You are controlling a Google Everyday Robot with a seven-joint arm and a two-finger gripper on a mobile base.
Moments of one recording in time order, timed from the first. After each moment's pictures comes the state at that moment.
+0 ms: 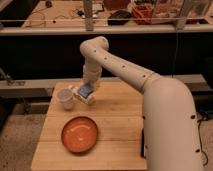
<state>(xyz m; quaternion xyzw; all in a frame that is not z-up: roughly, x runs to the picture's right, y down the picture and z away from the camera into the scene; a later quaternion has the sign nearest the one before) -0.078 -0.026 0.817 -0.27 -0.20 -0.35 0.87</state>
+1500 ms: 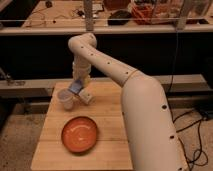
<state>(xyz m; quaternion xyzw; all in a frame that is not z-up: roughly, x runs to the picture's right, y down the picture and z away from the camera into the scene) -0.129 -0.047 0.831 -0.25 -0.23 -0.39 0.85</state>
